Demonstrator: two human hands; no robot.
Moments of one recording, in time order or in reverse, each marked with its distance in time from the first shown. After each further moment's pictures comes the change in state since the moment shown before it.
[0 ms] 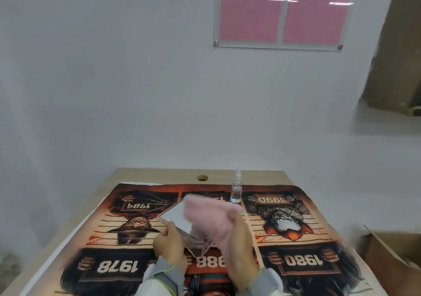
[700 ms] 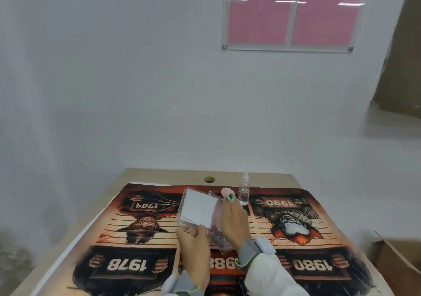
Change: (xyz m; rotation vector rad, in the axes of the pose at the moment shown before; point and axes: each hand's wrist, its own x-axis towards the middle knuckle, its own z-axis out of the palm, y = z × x) left_hand -0.041 -0.011 0.010 -0.159 -0.280 0.172; right_hand 0.051 -0.003 0.021 -0.746 0.053 -0.277
